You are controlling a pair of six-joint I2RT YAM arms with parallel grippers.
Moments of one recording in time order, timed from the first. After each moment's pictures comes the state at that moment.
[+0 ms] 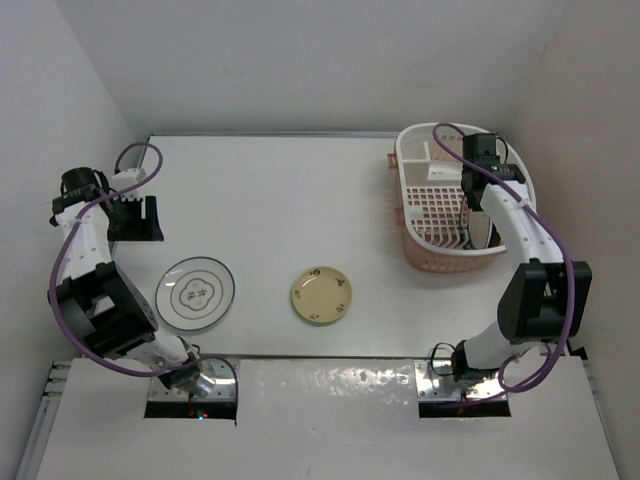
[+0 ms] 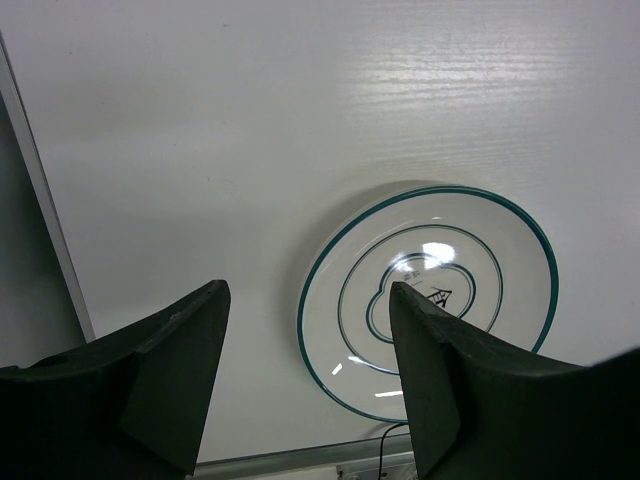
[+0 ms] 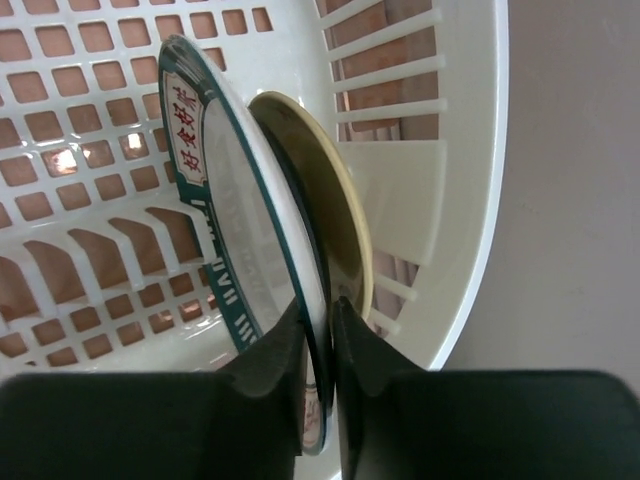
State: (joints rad) left arm 0.55 1.49 1.25 -0.93 0.38 0.48; right arm 0.00 1.56 1.31 -0.74 0.55 -0.09
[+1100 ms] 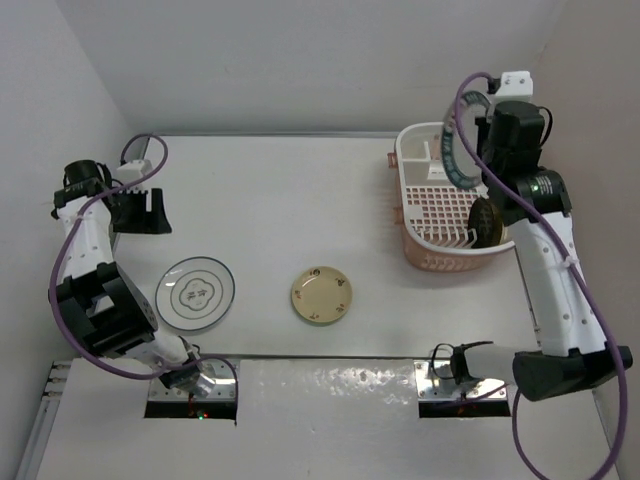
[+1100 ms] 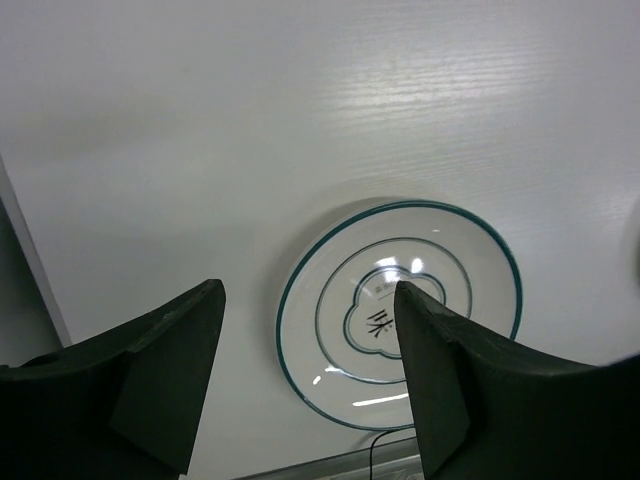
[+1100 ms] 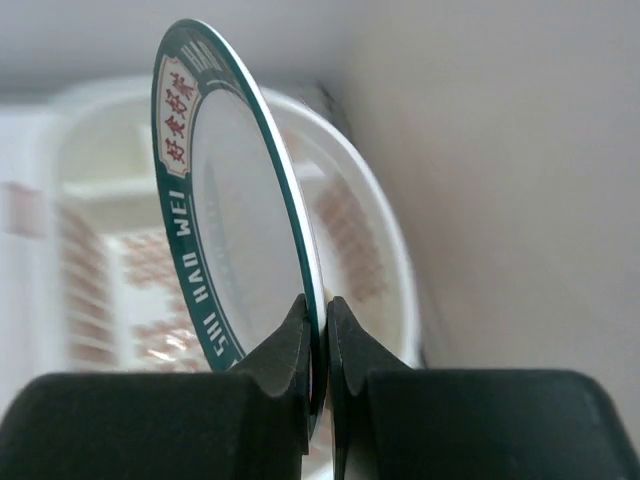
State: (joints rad) left arm 0.52 1.49 1.29 -0.95 0.45 0.49; right arm 0.10 1.28 1.52 -0.65 0.52 -0.15
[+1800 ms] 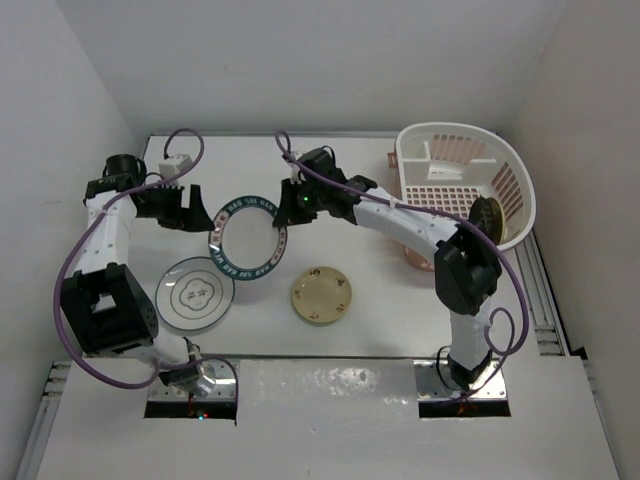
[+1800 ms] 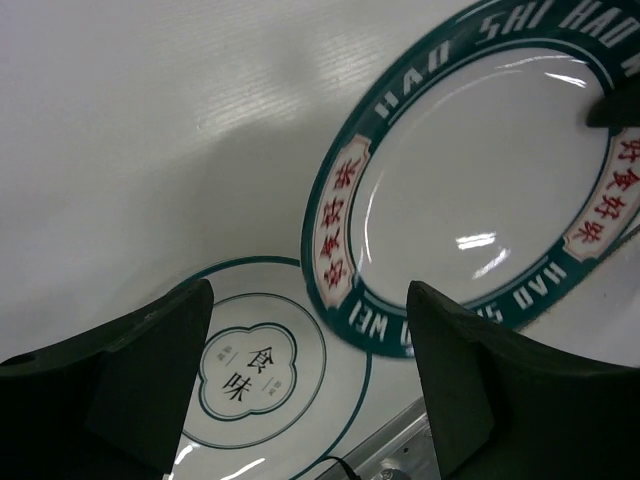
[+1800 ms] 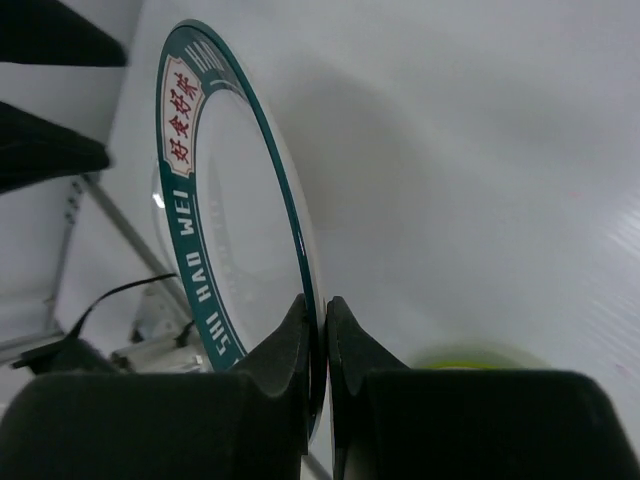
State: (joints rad) left arm 0.33 1.49 1.30 -1.01 0.74 0.48; right arm 0.74 1.93 1.60 -0.37 -0.25 0.51
